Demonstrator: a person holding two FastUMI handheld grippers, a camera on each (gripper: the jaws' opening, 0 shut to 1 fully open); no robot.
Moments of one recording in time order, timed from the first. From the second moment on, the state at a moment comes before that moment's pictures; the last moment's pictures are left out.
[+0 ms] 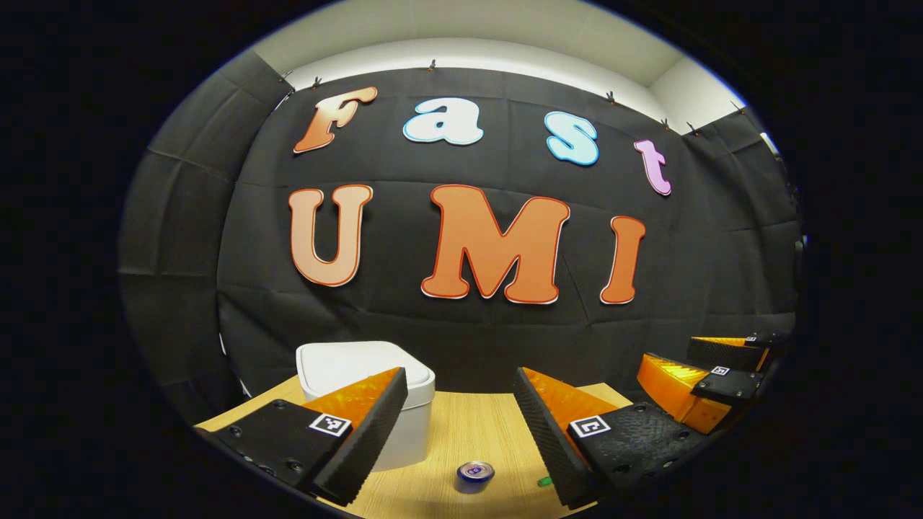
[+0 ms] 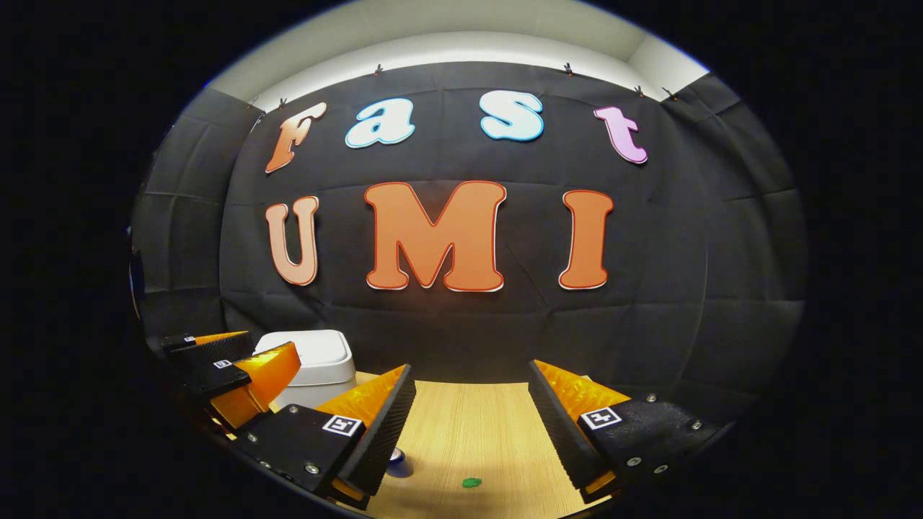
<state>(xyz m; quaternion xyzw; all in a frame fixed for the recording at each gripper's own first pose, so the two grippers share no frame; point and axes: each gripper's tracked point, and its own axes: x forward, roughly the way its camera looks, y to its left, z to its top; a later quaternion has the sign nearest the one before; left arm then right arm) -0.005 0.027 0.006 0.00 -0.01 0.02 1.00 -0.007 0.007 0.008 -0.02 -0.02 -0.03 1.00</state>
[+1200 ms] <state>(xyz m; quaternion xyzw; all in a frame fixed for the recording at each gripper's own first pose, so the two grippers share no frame) 0.127 0.190 -0.078 0.01 0.12 0.17 0.98 0.011 -0.020 -0.004 -0.03 0.01 -0.05 1.00</state>
